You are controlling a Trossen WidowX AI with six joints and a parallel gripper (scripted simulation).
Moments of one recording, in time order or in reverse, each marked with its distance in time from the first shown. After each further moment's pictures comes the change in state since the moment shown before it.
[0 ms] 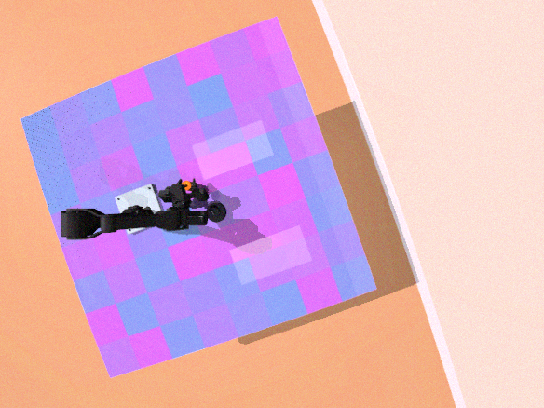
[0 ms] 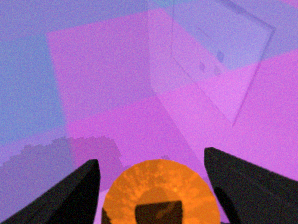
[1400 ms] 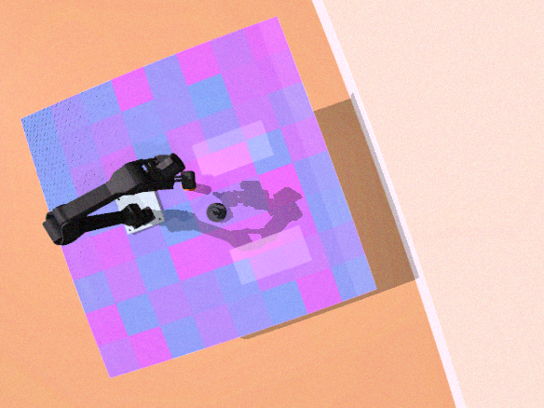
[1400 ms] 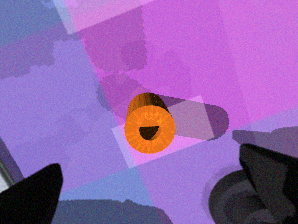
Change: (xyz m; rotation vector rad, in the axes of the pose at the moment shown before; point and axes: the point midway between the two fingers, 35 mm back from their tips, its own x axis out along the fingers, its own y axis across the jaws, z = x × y) arm -0.047 0.002 0.089 -0.007 0.967 0.026
